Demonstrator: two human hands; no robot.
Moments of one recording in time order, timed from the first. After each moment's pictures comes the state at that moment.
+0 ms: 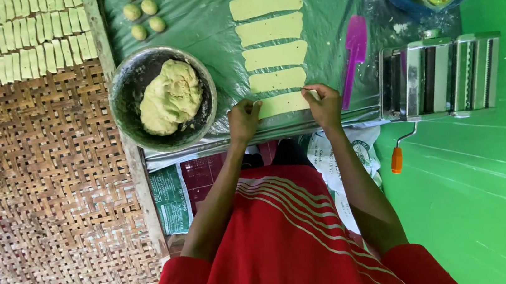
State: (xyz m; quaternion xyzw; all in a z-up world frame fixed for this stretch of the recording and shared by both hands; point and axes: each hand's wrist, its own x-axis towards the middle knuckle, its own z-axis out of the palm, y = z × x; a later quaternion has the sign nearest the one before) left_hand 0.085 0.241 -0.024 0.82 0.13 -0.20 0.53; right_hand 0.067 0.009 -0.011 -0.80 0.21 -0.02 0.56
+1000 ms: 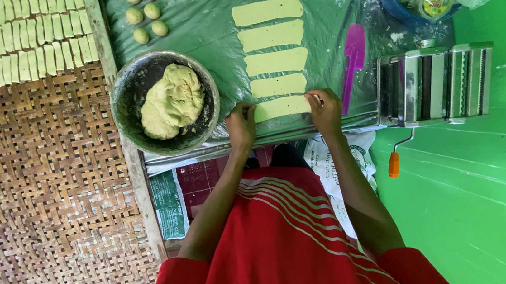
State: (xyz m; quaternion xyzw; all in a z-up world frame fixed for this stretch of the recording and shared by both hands) left_hand 0.082 0.249 -0.033 0.84 0.11 -0.06 0.52; right_hand 0.070 0.002 -0.018 -0.90 0.04 -0.15 0.41
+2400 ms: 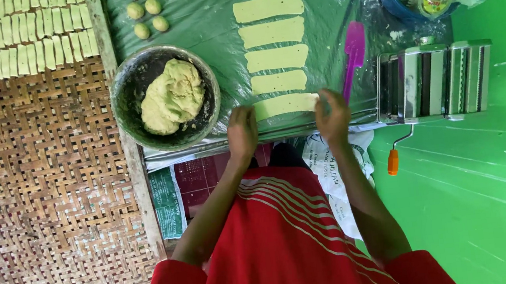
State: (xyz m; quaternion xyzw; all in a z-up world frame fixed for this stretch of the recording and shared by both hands) left_hand 0.049 0.251 -0.060 0.89 0.02 0.11 0.43; right_hand 0.040 -0.004 -0.011 -0.90 0.06 -0.19 0.40
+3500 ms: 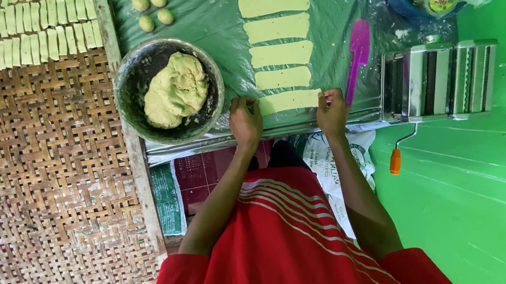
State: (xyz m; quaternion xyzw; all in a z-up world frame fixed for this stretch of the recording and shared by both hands) left_hand 0.066 0.242 -0.040 0.90 0.14 0.00 0.41; right_hand 0.047 0.008 -0.041 -0.89 0.20 -0.15 0.37
